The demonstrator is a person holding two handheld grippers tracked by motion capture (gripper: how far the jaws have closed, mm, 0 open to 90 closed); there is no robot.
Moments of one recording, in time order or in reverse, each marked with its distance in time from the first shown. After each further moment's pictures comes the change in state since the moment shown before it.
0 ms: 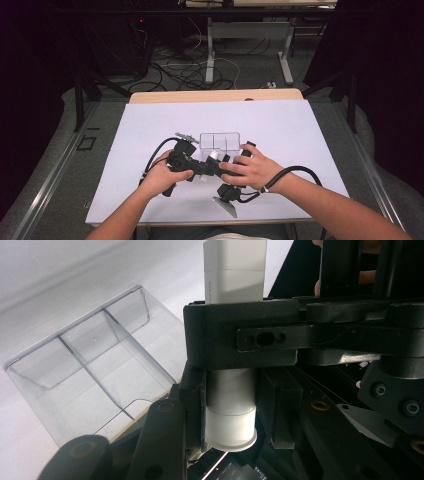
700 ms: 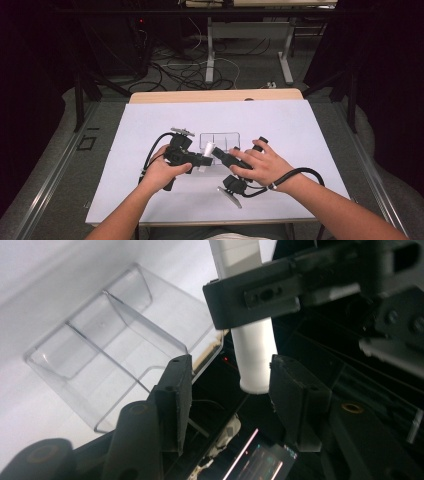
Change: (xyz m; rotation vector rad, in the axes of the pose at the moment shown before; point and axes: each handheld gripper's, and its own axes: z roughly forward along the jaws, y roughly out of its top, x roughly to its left) left arm 0.012 0.008 -0.008 -0.095 0.088 -0.029; right arm 0.003 -0.024 -0.011 0.052 0.009 0.173
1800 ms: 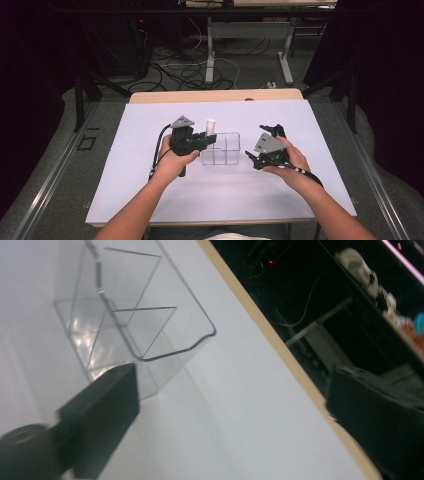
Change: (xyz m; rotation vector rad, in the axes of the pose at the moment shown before) left arm 0.001 0.020 0.013 -0.362 0.136 0.090; right arm 0.072 -0.093 0.000 0.080 -0.008 1.457
